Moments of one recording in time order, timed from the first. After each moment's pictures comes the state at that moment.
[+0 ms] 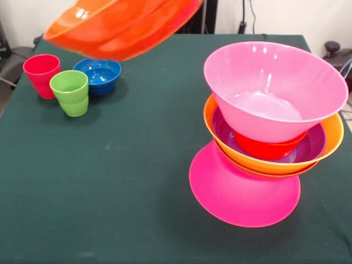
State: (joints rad) arm -0.54 -0.86 0.64 1.16 -0.36 1.05 1.86
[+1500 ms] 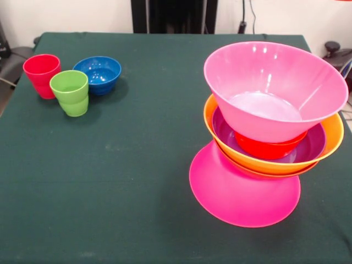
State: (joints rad) arm -0.21 -0.95 0.53 1.16 -0.38 1.01 1.86
